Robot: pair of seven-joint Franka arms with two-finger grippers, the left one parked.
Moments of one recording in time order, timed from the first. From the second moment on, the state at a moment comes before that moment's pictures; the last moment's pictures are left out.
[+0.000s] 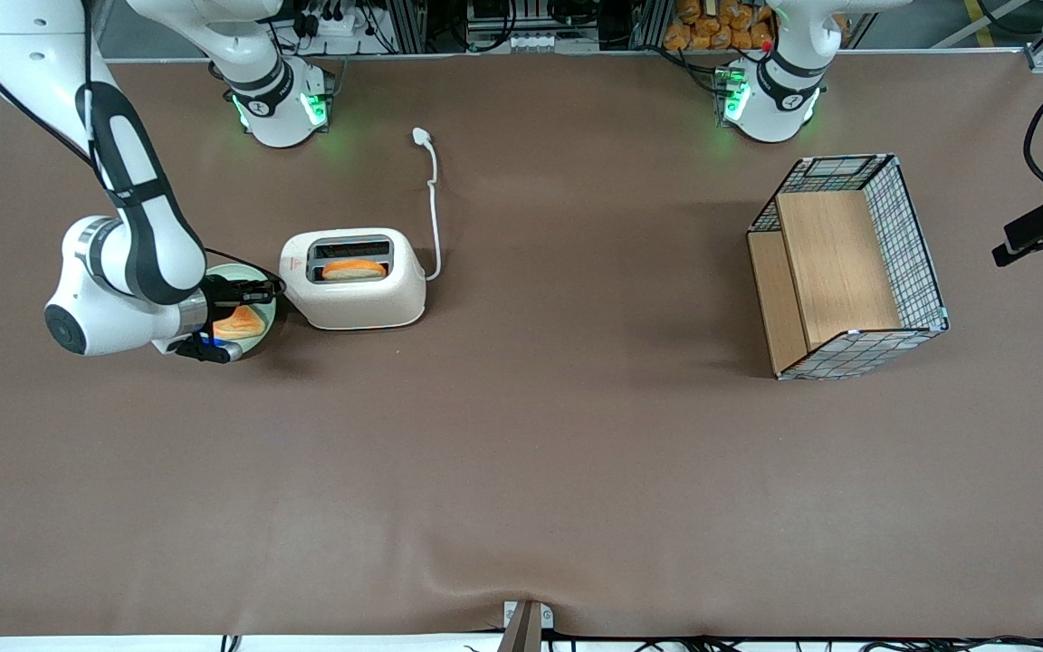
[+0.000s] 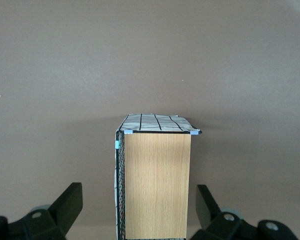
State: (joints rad) arm 0.01 0.39 -0.04 -2.05 0.37 1.83 -0.08
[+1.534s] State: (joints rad) arm -0.02 0.39 -0.08 -1.81 0.37 1.65 -0.09
